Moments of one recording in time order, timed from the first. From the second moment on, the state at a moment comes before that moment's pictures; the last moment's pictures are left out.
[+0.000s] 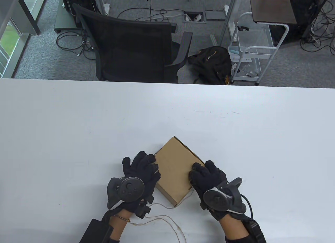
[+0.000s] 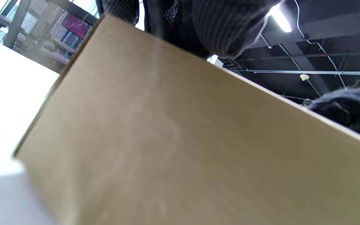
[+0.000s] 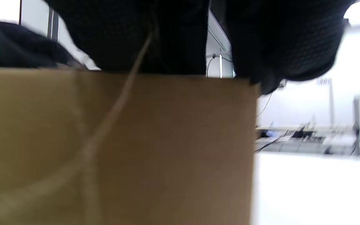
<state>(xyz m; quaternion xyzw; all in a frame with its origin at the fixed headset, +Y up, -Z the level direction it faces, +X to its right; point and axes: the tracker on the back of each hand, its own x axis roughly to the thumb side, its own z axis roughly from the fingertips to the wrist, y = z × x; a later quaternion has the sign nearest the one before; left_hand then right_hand) -0.121 -0.722 -0.172 0.09 -0.16 0.27 0.94 0.132 -0.702 -0.165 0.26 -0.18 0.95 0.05</state>
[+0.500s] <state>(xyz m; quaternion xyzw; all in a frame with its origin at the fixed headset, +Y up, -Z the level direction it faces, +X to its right) -0.108 -0.730 -0.169 0.06 -0.21 0.30 0.93 0.128 -0.692 -0.153 0.29 -0.22 0.93 0.12</state>
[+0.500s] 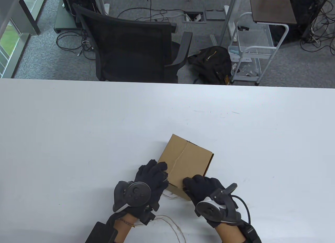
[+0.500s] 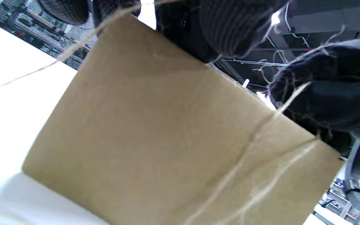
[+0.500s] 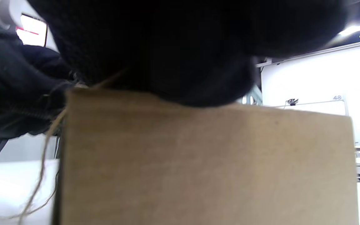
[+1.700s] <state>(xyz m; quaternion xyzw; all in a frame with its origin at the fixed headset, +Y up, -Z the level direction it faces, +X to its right) -0.122 -0.721 -0.157 0.10 -0.18 0.27 0.94 0.162 -0.702 -0.160 0.15 -0.02 0.95 0.25</state>
